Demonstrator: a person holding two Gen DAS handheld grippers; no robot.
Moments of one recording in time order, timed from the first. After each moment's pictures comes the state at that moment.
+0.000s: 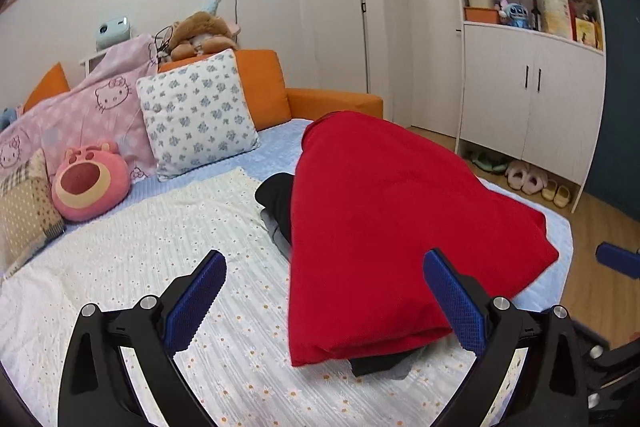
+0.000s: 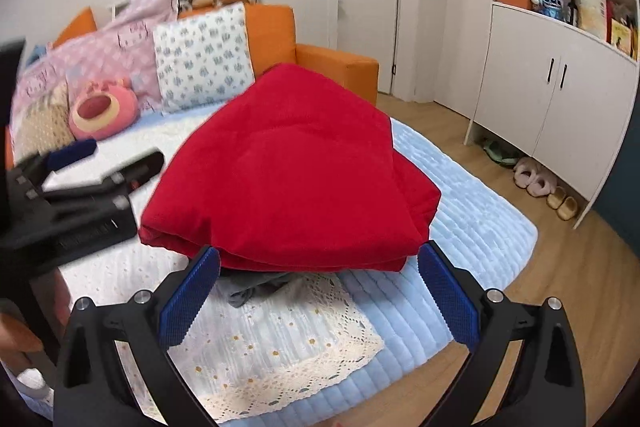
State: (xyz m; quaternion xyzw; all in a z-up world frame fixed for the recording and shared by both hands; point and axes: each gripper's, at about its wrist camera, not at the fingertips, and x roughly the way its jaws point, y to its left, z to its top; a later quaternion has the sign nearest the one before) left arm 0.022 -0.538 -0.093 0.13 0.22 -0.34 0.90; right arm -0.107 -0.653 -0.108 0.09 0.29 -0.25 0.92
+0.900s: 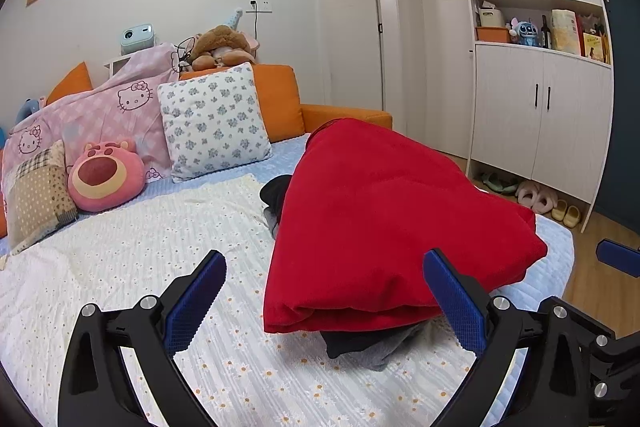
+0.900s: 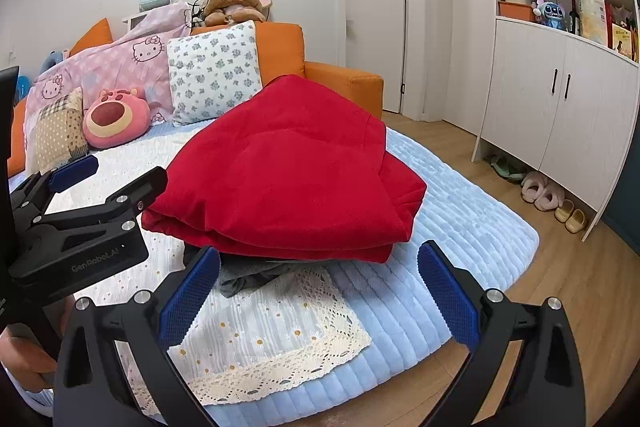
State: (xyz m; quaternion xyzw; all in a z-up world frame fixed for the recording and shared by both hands) left arm -0.027 -0.531 -0.112 0.10 0.19 -0.31 0.93; right arm -0.141 -0.653 -0.118 0.08 0.26 -0.23 0.93
